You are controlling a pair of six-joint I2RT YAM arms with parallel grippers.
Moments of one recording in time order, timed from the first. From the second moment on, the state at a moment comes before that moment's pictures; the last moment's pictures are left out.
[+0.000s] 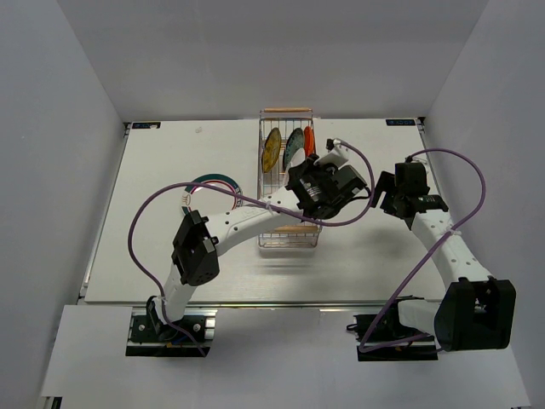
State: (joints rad) left arm -1.11 2.08 2.01 -0.83 -1.19 -0.25; right arm 0.09 1.20 0.87 -0.51 0.20 0.36
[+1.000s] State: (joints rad) left arm -0.59 1.53 1.61 -0.40 -0.79 -0.22; right arm 0.09 1.22 0.87 -0.53 0.21 0.36
